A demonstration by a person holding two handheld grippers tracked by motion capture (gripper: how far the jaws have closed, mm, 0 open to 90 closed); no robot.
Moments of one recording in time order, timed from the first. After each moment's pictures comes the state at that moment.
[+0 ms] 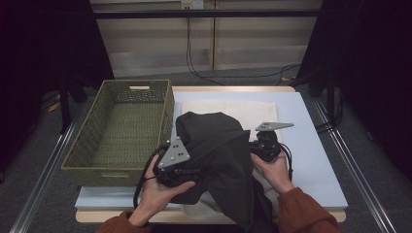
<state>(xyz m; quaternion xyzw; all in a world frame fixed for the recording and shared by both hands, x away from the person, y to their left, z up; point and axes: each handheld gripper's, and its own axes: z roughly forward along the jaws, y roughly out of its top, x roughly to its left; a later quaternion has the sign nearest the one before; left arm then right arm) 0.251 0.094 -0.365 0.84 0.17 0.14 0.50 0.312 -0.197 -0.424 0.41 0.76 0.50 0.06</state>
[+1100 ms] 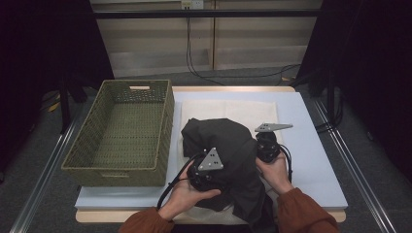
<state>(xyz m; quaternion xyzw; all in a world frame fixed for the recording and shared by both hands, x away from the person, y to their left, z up) 0.266 0.032 -0.430 0.88 0.13 0.06 0.45 0.312 -0.197 -0.429 0.42 0.76 0.49 0.06</state>
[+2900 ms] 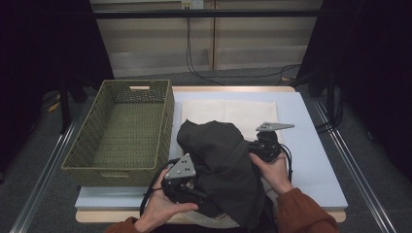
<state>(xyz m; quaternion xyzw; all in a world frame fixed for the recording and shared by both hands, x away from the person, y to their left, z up) 0.237 0.096 -0.402 0.85 0.16 0.03 0.51 0.311 -0.197 -0.425 0.42 0.75 0.50 0.07</state>
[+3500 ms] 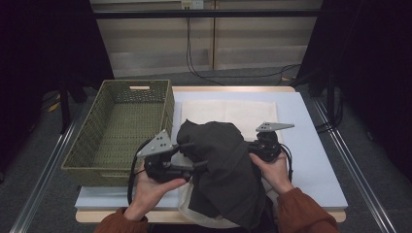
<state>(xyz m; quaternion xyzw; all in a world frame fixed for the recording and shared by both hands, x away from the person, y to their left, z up) 0.267 0.121 -0.359 0.79 0.21 0.06 0.57 0.310 -0.197 -0.424 0.41 0.76 0.50 0.07</state>
